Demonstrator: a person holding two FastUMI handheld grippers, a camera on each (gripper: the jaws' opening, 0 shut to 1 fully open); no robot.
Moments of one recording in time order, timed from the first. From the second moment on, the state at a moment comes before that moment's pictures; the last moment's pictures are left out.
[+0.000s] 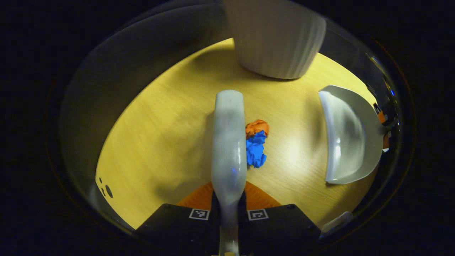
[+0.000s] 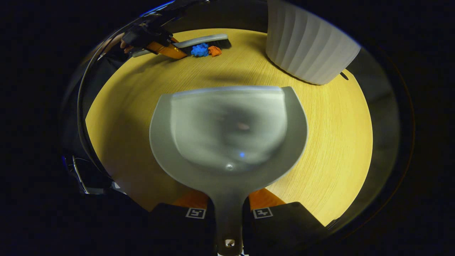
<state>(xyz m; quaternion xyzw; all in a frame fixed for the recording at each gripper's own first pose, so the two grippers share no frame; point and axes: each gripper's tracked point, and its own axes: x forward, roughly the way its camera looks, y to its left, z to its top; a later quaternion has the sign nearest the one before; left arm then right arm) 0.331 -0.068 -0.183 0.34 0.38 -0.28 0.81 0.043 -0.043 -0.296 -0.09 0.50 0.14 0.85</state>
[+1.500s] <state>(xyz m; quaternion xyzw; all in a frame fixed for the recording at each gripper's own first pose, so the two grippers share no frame) 0.119 0.002 -0.190 0.14 0.39 -0.25 0.87 0.043 -0.044 -0.295 -0.09 0.46 0.10 0.88</state>
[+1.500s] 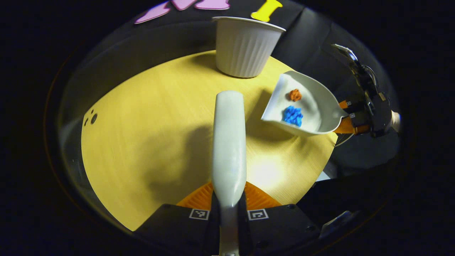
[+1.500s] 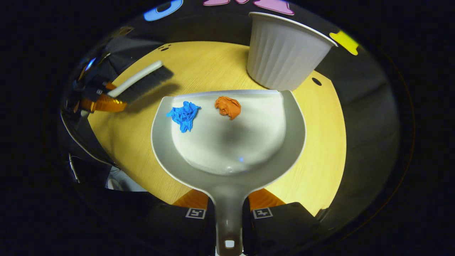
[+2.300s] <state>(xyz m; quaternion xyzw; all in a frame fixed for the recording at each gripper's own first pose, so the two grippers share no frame) 0.088 0.077 -0.213 0.05 0.37 -0.19 0.91 0.037 -0.037 -0.283 0.01 0.41 0.05 0.91</state>
